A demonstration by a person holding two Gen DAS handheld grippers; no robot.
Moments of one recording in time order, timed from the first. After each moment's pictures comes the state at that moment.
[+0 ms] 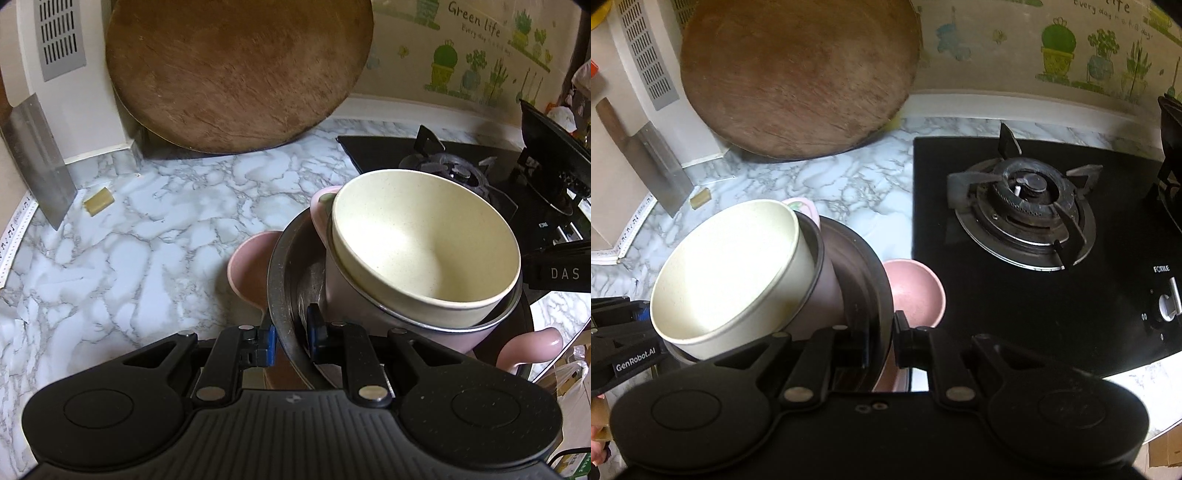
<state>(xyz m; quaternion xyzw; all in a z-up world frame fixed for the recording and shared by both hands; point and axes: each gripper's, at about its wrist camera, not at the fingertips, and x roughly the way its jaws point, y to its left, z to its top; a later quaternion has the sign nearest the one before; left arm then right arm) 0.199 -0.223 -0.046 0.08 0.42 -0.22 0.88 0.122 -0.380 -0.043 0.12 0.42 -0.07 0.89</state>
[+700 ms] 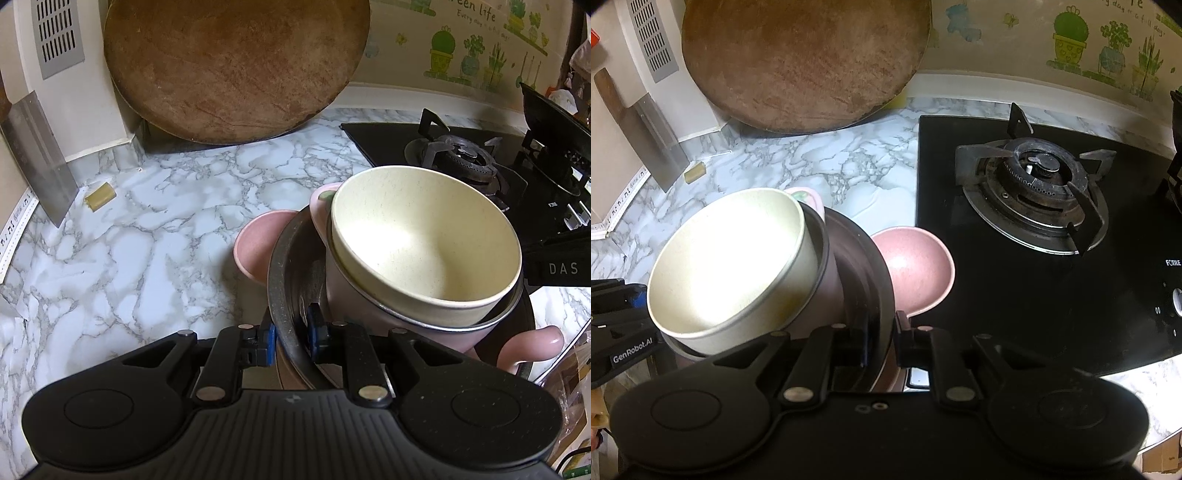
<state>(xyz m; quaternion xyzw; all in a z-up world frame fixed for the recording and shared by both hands) 0.195 -0.218 -0.064 0.10 0.41 -0.22 0.88 0.126 -0.371 -0.070 0.11 0.44 -0.07 0.89</state>
